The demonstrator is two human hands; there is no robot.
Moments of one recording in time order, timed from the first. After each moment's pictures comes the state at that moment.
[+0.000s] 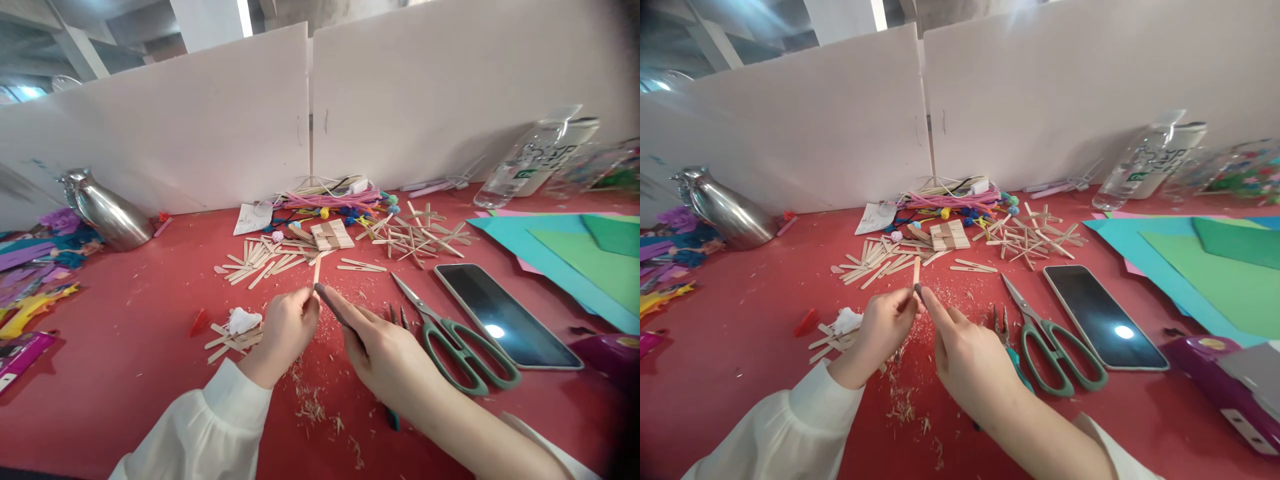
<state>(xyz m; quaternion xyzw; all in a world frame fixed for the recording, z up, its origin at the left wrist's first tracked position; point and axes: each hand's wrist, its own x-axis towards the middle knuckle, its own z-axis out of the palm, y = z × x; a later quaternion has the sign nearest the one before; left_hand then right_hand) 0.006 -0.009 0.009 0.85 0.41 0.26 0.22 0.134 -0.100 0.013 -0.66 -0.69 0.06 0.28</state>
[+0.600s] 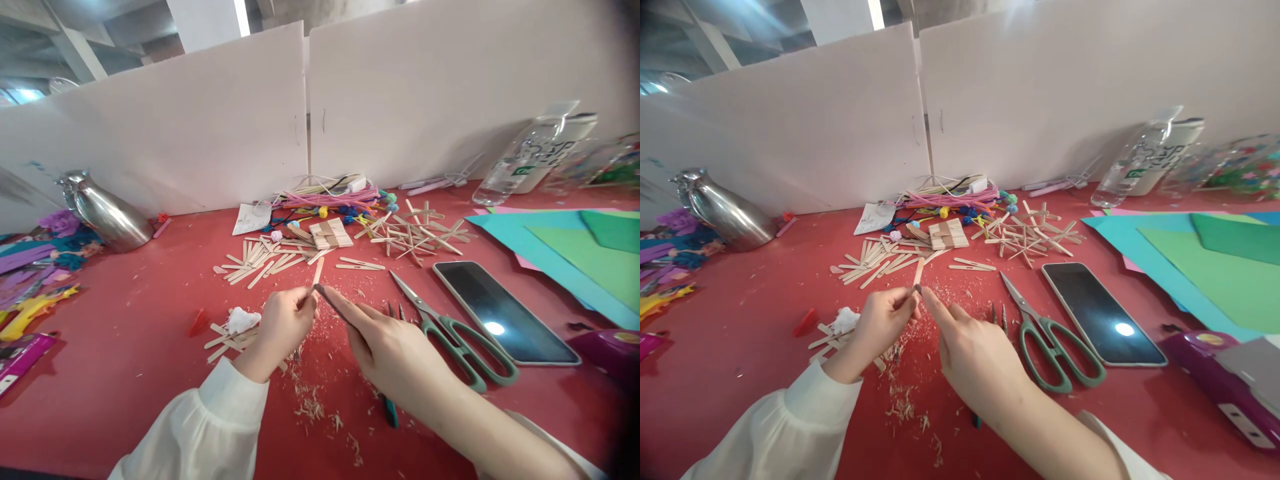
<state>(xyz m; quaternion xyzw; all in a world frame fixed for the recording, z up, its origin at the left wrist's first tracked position) 0.004 -0.004 0.011 0.82 0.40 0.24 0.34 0.140 -0.103 0.017 -0.67 -0.71 0.01 0.21</state>
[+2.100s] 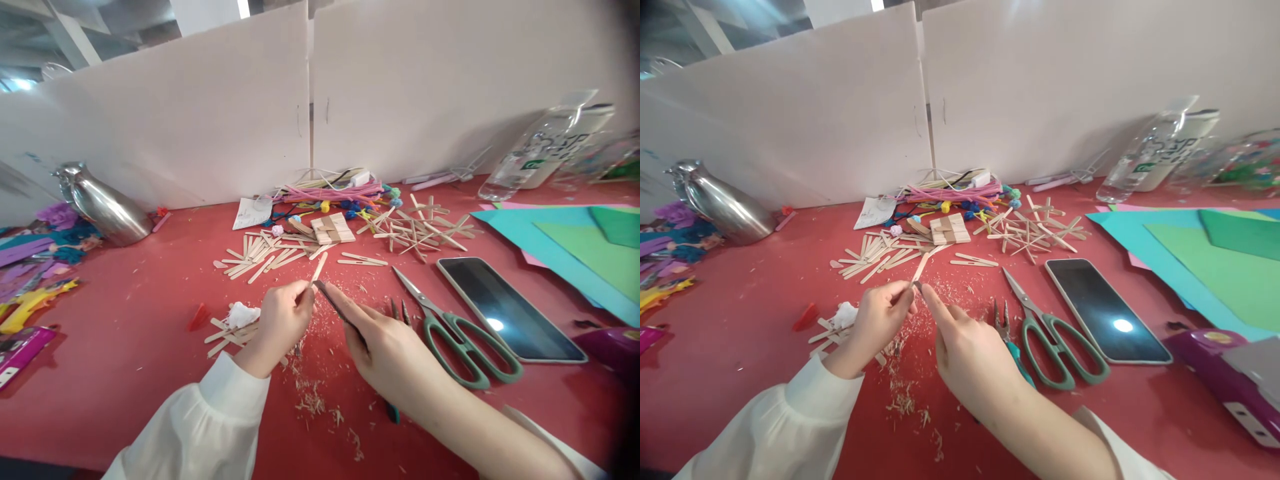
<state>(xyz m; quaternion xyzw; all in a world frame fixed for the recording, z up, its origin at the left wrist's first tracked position) 0.000 -0.003 0.008 0.84 0.40 0.26 0.26 0.133 -0.102 0.010 -0.67 -0.68 0.09 0.28</state>
